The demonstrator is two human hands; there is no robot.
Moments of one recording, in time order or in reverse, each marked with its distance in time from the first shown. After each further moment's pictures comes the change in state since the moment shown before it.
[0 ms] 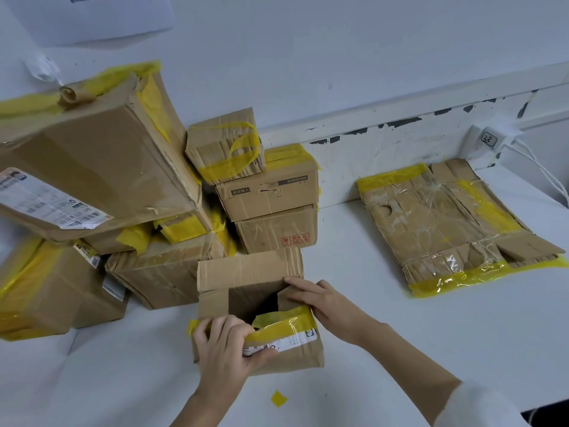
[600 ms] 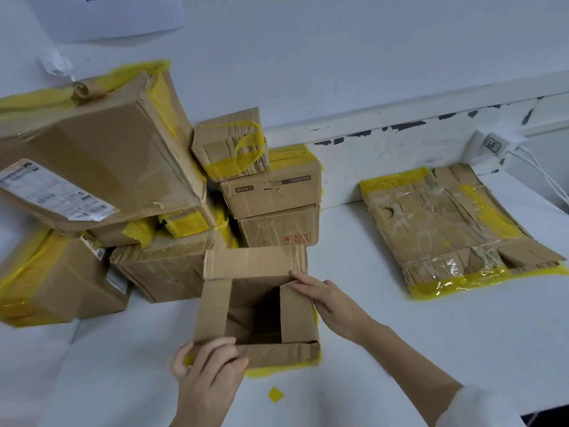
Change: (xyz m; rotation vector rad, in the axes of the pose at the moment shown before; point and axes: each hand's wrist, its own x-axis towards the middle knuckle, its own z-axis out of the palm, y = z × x) left_hand -0.029 0.001 -0.033 0.021 0.000 0.089; right_hand -0.004 0.000 -0.001 0.128 0.053 0.074
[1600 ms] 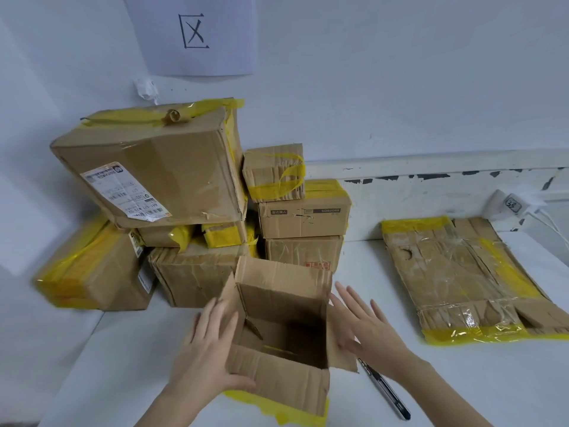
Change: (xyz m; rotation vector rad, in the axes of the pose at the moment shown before) left_hand 0.032 -0.044 -0.027 0.270 -1.005 -0.378; right_hand -0.021 -0.017 -0.024 -0.604 -0.082 0.115
